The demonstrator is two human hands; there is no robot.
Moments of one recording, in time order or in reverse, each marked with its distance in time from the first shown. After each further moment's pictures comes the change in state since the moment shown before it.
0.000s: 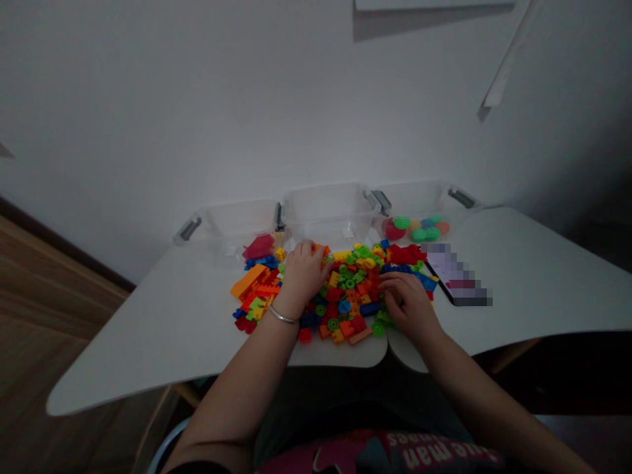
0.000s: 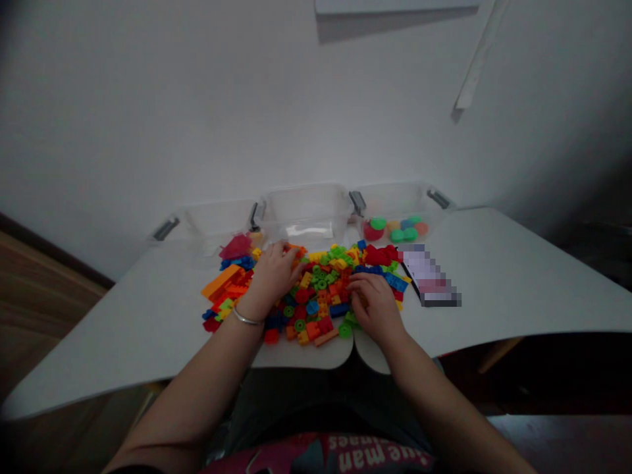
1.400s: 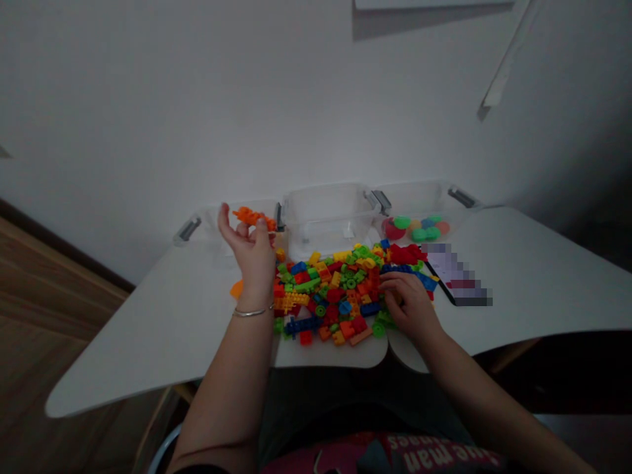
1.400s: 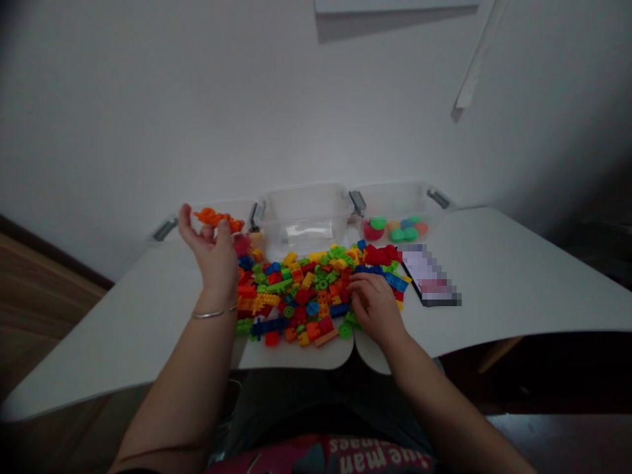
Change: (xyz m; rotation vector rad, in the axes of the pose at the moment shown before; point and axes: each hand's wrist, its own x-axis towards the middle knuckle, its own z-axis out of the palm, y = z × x) left_hand 0.013 -0.049 -0.034 -0.973 0.729 -0.524; right_hand 0.000 0.000 0.000 -0.014 0.003 -0.009
